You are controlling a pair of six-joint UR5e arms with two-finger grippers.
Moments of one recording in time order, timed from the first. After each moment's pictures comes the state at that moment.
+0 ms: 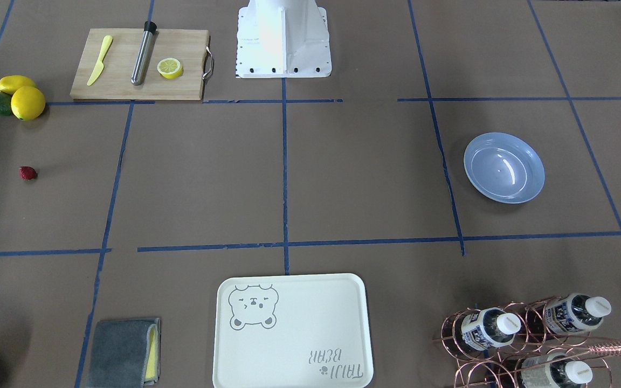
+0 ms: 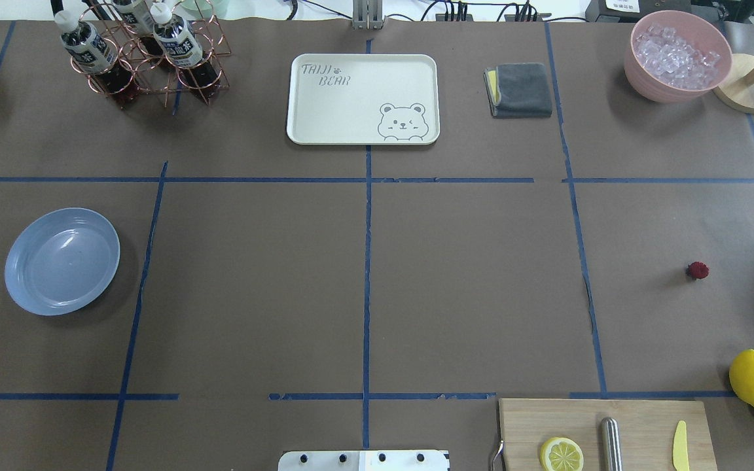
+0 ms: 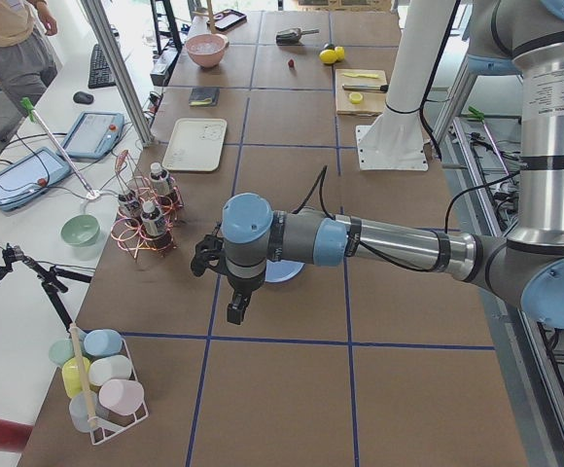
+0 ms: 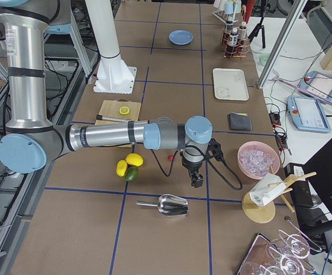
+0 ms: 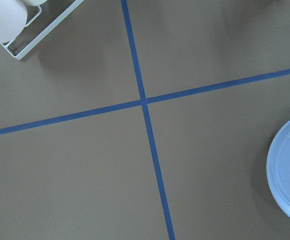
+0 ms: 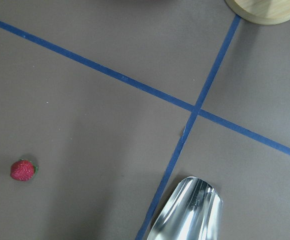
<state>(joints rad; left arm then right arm) -1.60 -1.49 -1.81 -1.54 -2.36 0.19 1.54 -1.59 1.73 -1.67 2.34 -0.35</state>
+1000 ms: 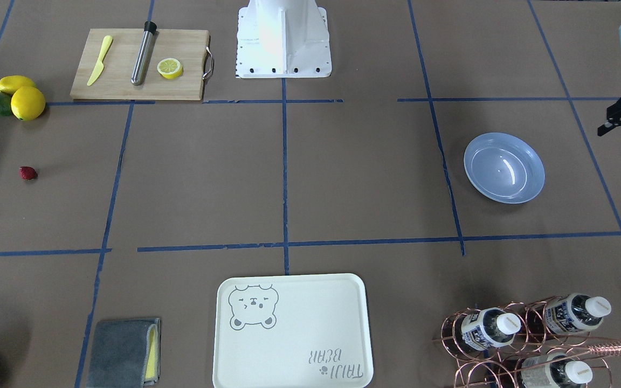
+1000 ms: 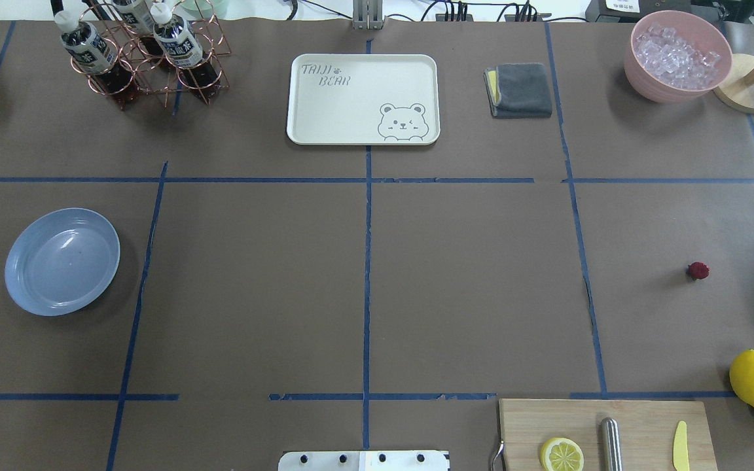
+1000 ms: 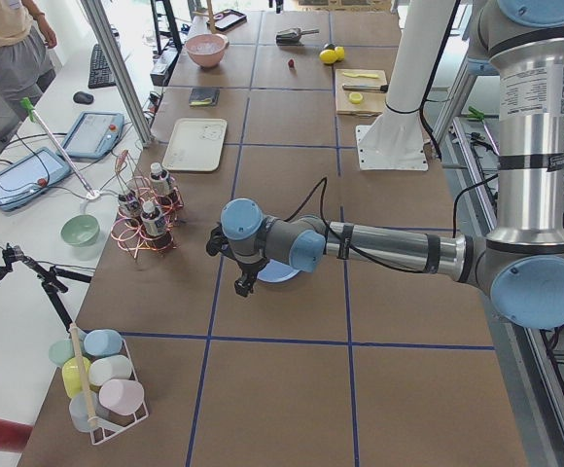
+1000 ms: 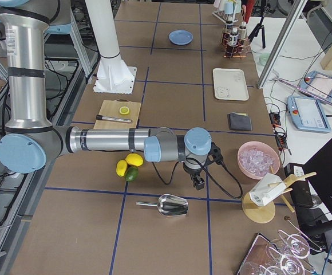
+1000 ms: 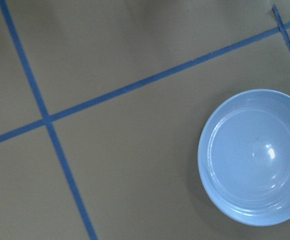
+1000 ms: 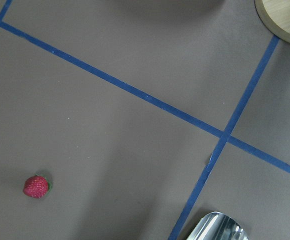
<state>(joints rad) -1.30 -1.49 -1.71 -1.84 -2.48 0.01 1.53 -1.60 1.60 -1.44 2.48 -0.34</state>
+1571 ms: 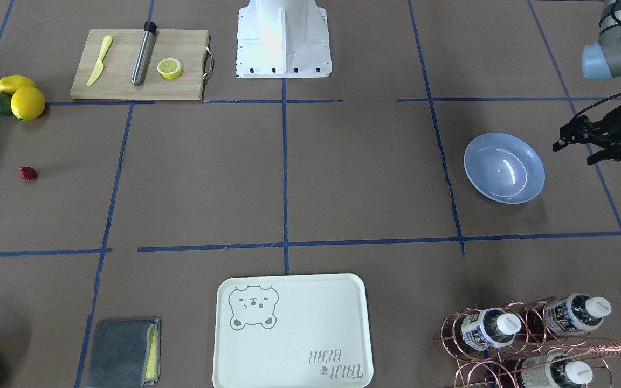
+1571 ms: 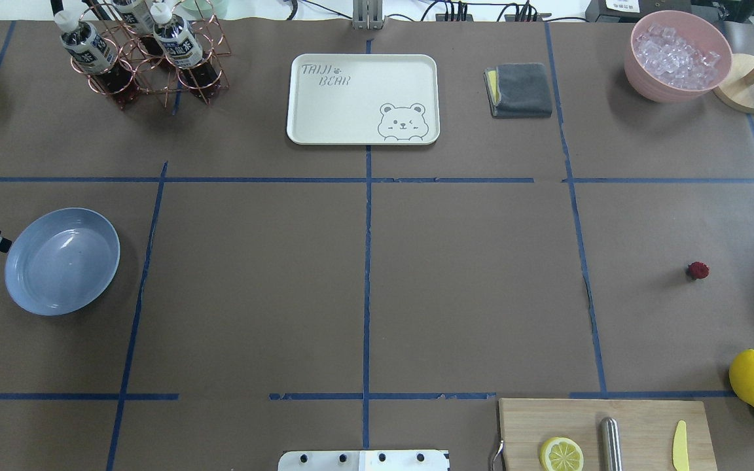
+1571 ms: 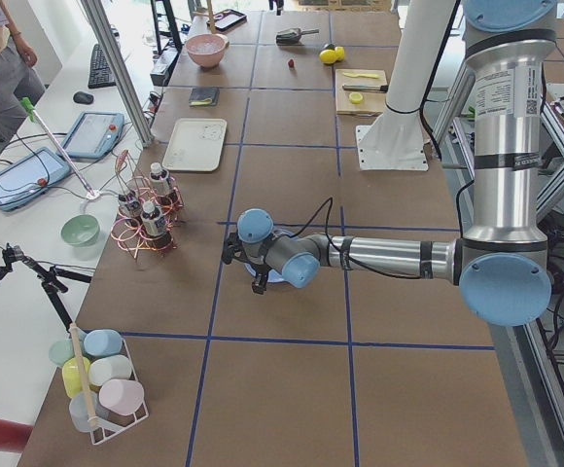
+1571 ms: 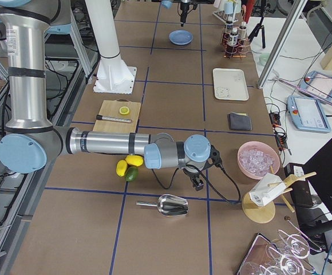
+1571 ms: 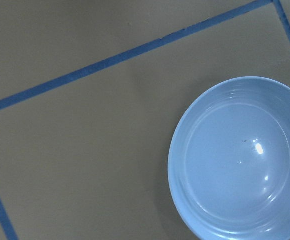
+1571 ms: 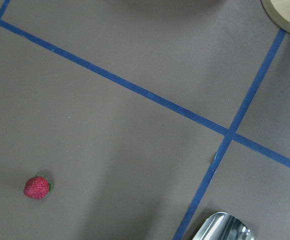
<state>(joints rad) -1.08 -1.50 -1.57 -2.19 -2.35 -0.54 1.52 -1.60 1.58 -1.43 2.49 -0.33</state>
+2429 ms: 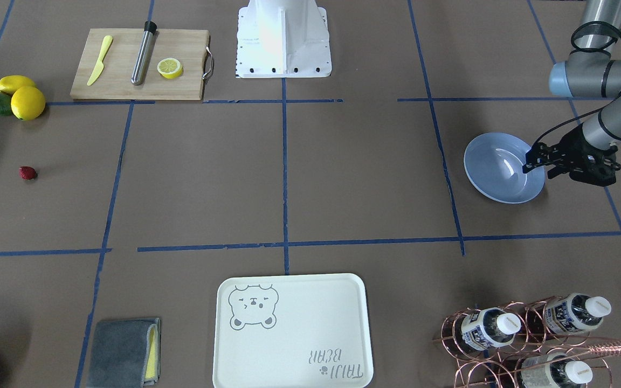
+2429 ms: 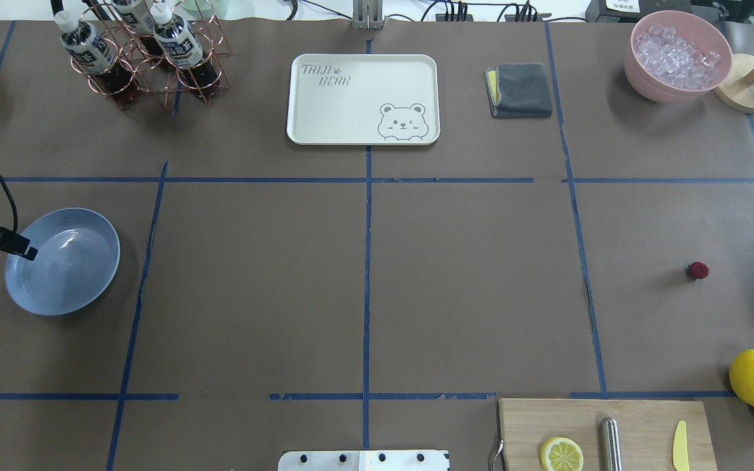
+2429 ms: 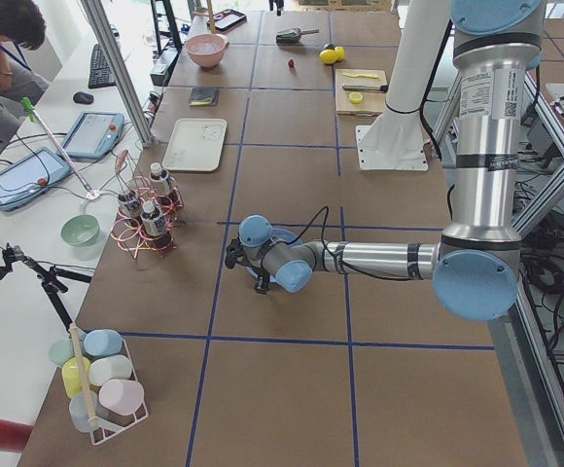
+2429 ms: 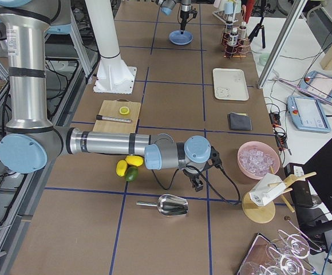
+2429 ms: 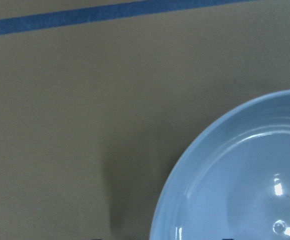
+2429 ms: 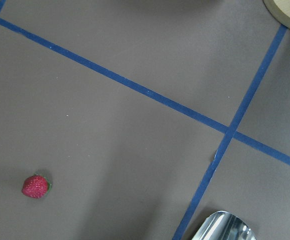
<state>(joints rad) -1.01 -1.55 -1.48 -2.25 -2.33 -0.59 1.51 -1.60 1.58 -1.43 2.49 -0.33</state>
